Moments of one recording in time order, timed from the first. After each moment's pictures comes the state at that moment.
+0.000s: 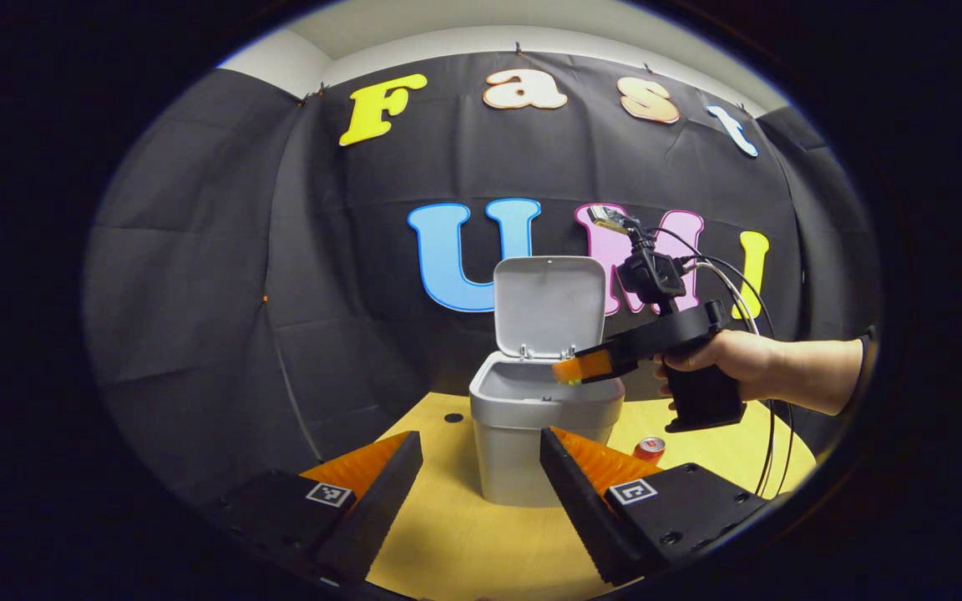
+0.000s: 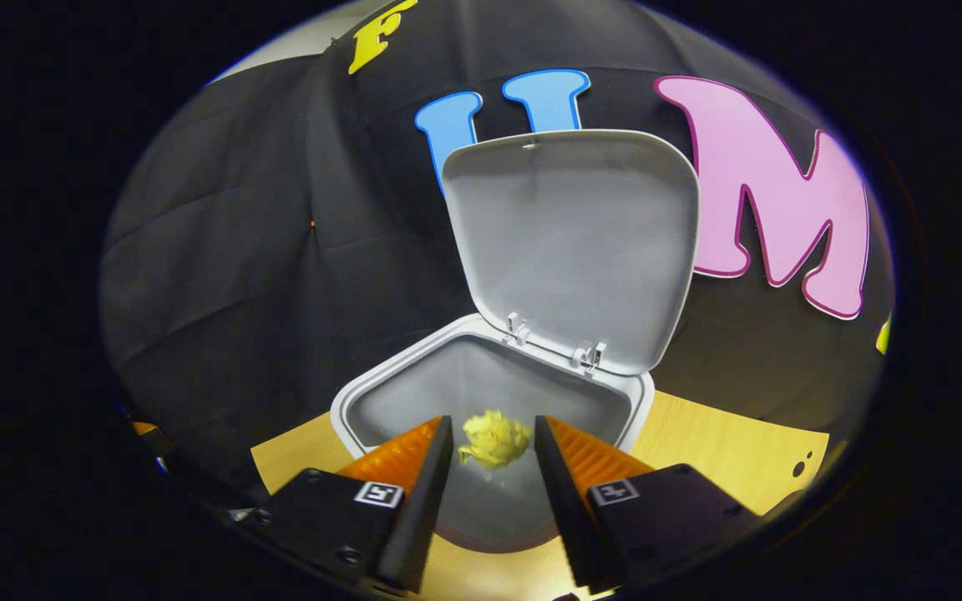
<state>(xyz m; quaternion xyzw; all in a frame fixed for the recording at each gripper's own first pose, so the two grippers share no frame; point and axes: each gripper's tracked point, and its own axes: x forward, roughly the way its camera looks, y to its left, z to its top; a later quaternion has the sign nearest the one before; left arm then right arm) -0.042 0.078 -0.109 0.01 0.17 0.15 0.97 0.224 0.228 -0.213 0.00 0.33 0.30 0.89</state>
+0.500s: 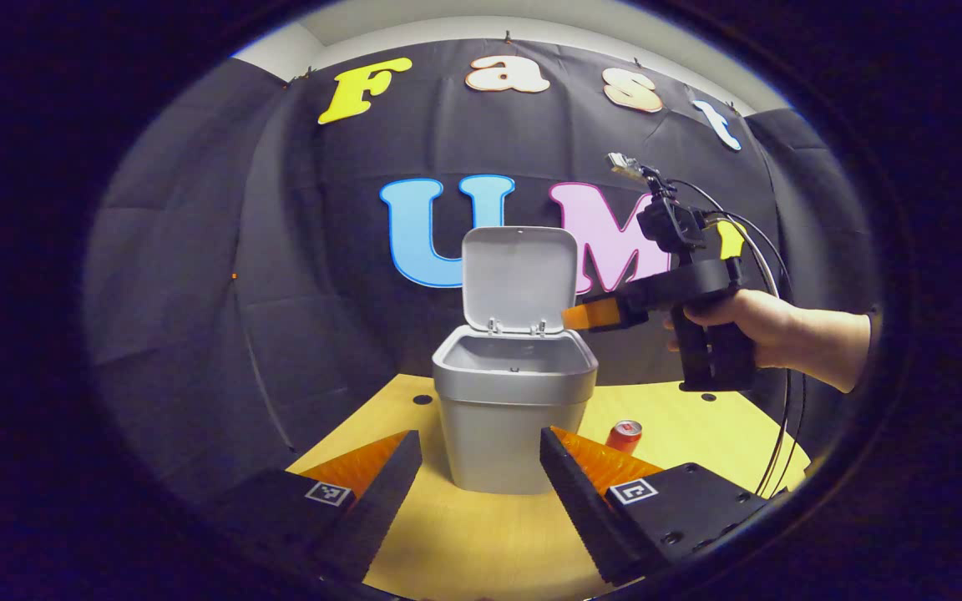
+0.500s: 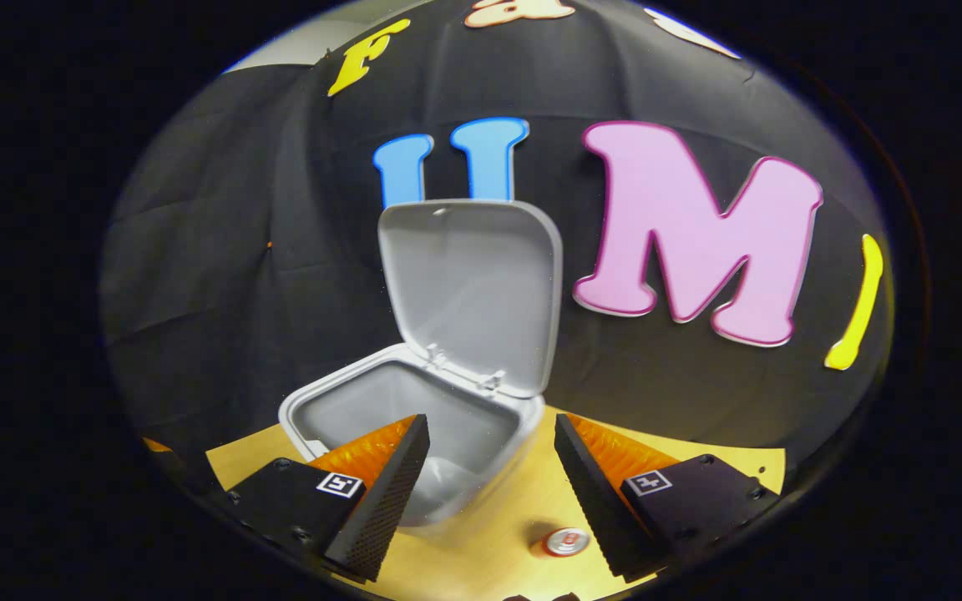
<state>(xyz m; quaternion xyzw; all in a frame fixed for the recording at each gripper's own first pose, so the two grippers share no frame) -0.026 0.028 -0.156 -0.01 0.18 0.07 0.98 0.247 0.131 -0.163 -0.03 0.25 0.21 0.95</state>
